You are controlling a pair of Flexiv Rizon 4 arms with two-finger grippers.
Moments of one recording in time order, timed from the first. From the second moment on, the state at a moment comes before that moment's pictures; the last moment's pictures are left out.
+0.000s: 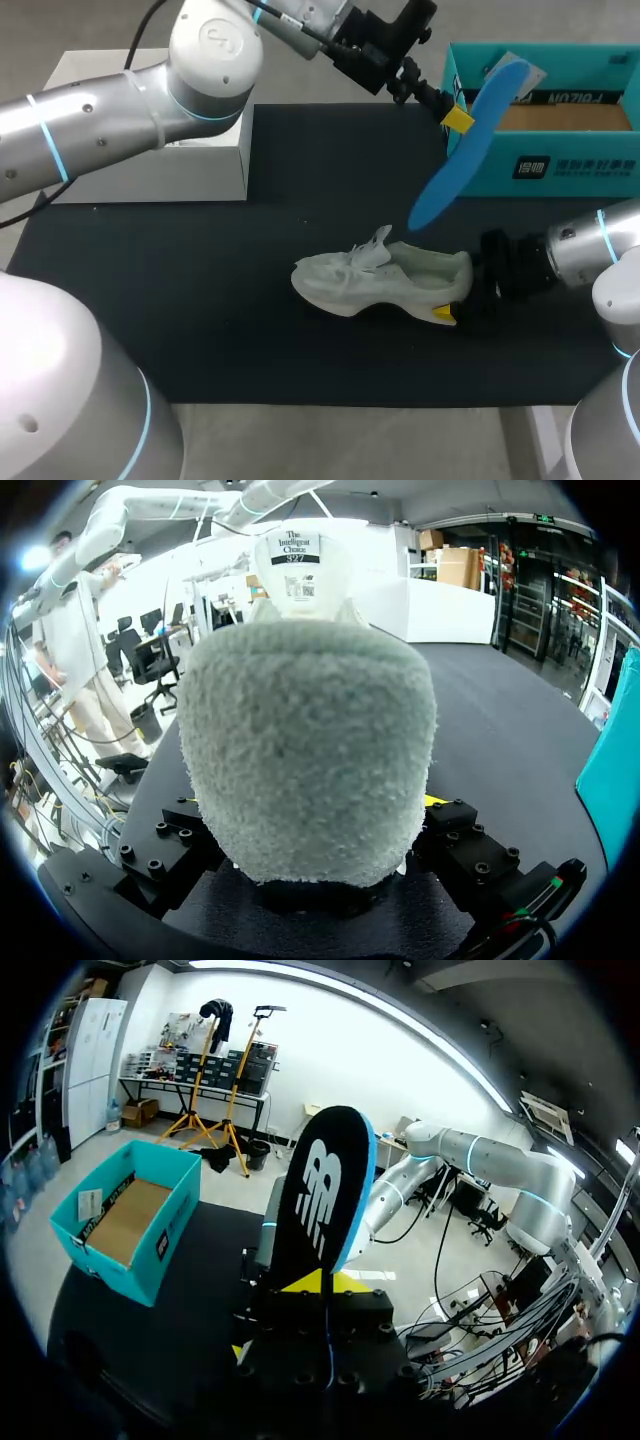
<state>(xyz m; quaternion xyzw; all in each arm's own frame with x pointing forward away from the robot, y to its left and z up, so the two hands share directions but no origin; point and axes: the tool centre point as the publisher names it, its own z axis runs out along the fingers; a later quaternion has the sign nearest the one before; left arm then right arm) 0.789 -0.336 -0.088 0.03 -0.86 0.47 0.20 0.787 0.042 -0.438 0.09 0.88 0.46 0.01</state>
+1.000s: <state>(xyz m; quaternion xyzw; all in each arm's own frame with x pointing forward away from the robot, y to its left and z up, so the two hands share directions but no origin) 0.674 -0.270 0.008 -0.02 -0.77 0.53 0.35 0.787 0.042 -0.438 0.09 0.88 0.46 0.01</state>
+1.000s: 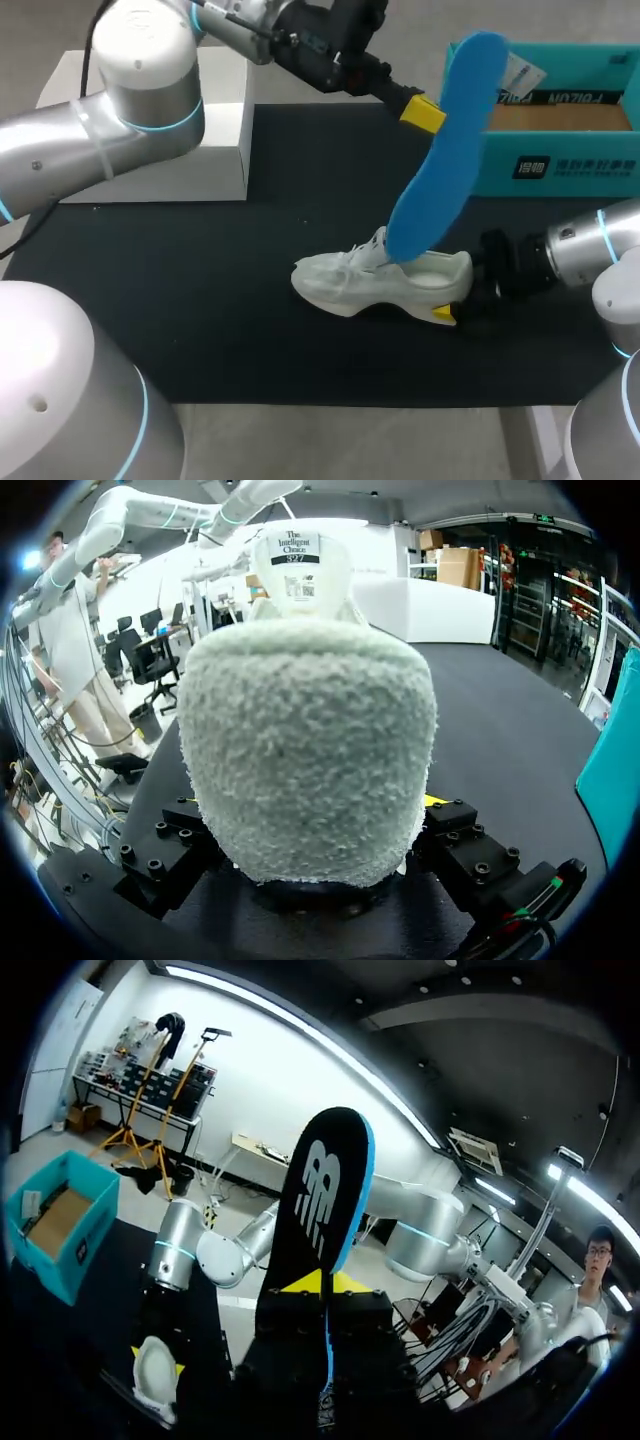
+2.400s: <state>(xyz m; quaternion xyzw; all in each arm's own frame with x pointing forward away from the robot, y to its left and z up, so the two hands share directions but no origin) 0.533 -0.179 0.101 -0.07 -0.59 0.63 0.49 0.787 0.042 -0.438 0.09 0.88 0.46 0.01</state>
